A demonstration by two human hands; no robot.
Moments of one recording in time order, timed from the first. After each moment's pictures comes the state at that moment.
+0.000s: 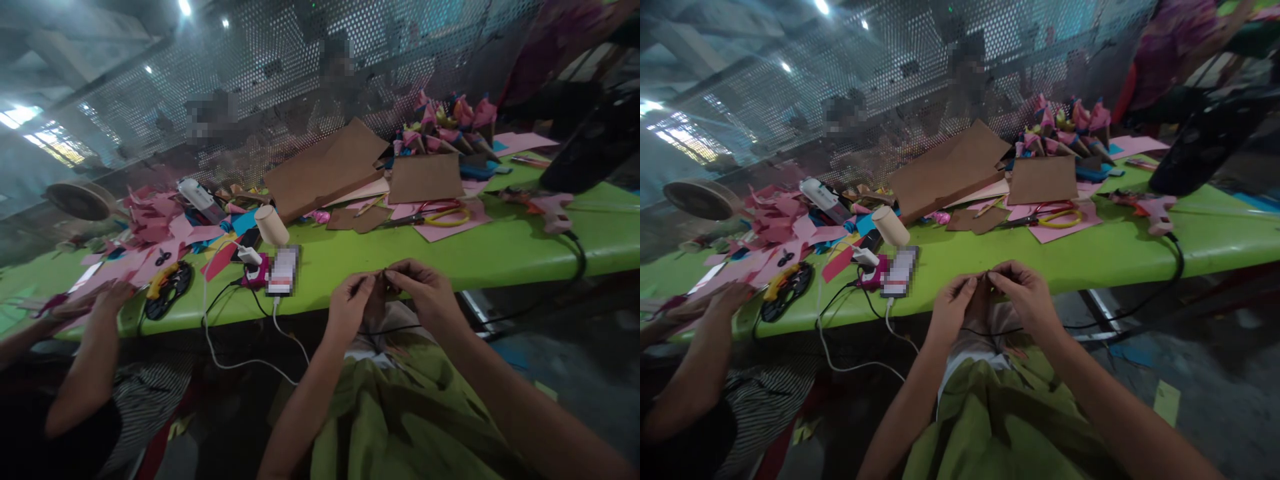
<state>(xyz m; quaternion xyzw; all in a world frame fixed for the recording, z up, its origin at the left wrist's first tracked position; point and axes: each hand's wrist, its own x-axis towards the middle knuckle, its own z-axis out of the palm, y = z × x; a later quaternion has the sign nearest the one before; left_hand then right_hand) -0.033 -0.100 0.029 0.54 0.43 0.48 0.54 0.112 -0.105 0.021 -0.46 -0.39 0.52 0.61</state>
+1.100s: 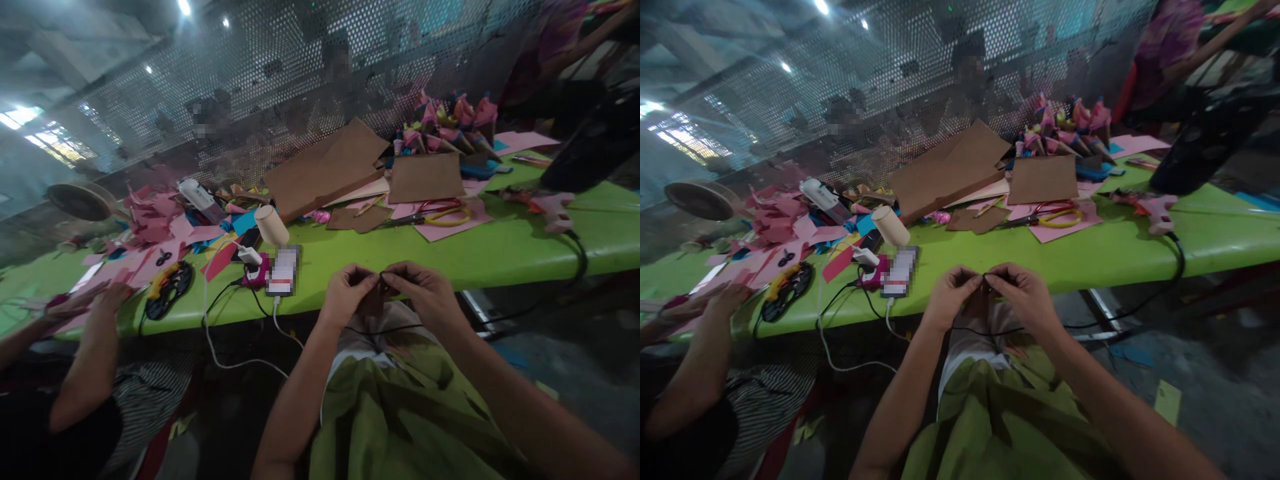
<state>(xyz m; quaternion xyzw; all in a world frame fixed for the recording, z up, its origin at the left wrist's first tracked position) -0.039 -0.077 0.033 0.54 0.44 0.43 0.57 0.114 -0.108 0.024 -0.45 -0.43 0.52 0.58</state>
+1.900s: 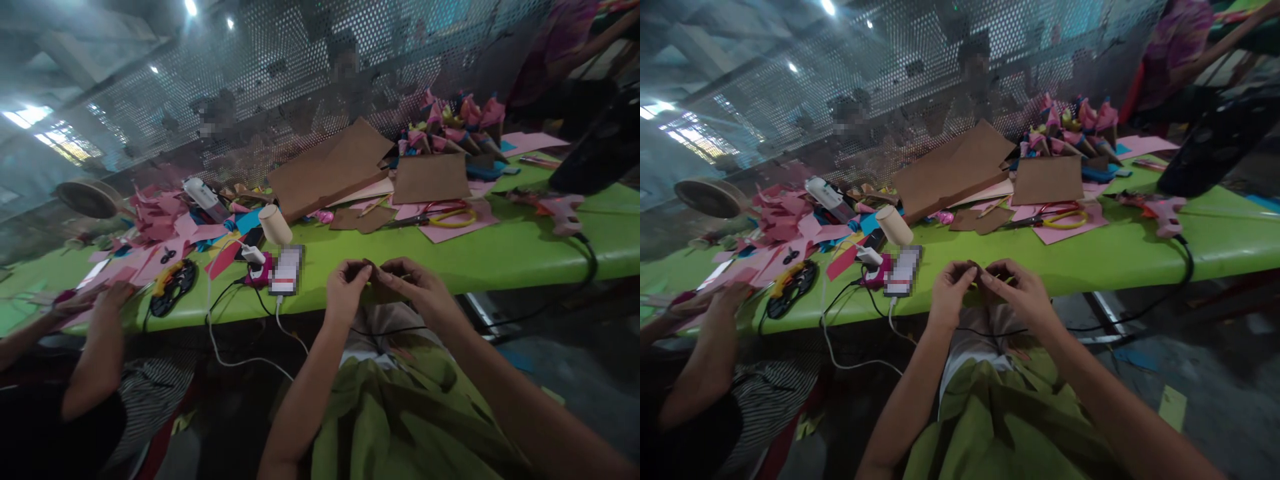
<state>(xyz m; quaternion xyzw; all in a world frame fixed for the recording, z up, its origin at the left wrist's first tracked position) -0.031 -0.074 0.029 0.45 0.46 0.52 0.55 0.113 -0.102 0.025 -0.49 -0.47 0.49 0.54</state>
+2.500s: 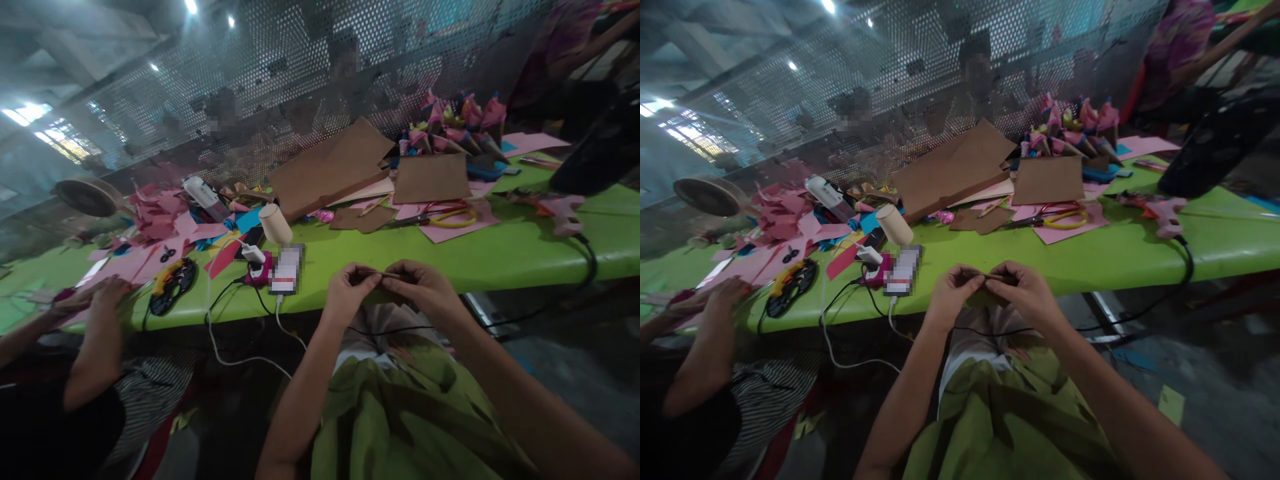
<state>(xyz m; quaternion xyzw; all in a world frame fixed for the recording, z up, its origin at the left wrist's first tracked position) -0.037 -0.078 0.034 0.50 0.43 0.48 0.58 0.119 -0.100 0.029 -0.48 -0.45 0.57 0.50</state>
